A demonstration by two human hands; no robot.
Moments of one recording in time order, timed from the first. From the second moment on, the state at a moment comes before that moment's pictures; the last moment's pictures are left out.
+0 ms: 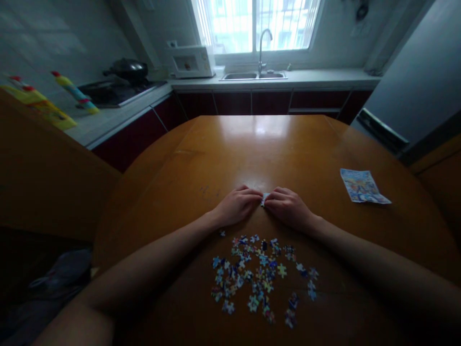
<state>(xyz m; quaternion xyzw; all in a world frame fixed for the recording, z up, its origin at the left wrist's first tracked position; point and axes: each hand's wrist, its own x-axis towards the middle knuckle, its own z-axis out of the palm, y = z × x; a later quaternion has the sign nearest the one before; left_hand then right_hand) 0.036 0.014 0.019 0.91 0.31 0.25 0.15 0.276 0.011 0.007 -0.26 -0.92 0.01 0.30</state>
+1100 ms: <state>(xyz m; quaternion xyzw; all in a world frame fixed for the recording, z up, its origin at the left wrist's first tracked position) 0.032 0.014 0.012 0.92 0.28 0.25 0.10 0.289 0.016 0.001 -0.41 -0.83 0.14 0.36</state>
